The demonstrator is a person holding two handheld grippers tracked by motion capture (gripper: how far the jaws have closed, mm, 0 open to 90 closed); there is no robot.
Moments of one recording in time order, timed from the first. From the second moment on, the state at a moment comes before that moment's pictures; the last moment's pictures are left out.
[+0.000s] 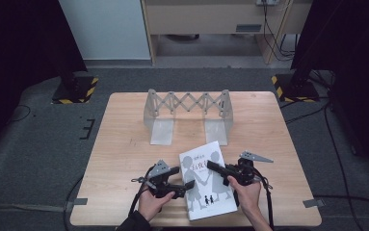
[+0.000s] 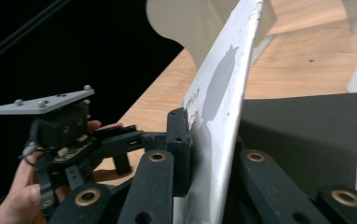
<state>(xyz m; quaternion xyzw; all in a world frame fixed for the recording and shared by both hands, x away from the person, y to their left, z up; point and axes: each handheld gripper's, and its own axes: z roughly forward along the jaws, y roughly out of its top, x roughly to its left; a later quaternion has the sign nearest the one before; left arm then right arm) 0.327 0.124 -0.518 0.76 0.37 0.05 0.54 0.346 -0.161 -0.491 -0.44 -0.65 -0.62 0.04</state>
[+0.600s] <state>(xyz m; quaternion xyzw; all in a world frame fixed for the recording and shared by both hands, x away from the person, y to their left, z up) 0.326 0.122 -0.528 0.75 0.37 -0.02 0.54 0.346 -0.168 -0.488 -0.42 -0.65 -0.64 0.05</state>
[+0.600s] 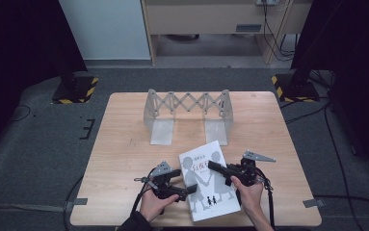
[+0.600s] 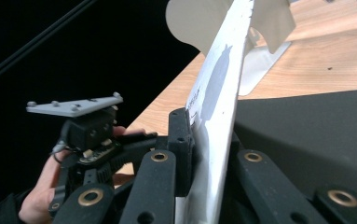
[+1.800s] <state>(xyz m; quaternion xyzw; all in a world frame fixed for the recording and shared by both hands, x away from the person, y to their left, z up) 0.334 0.108 -0.544 0.74 0.42 -0.06 0.52 0.348 -0.184 -0.518 -0.42 -0.73 -0.53 -0.06</state>
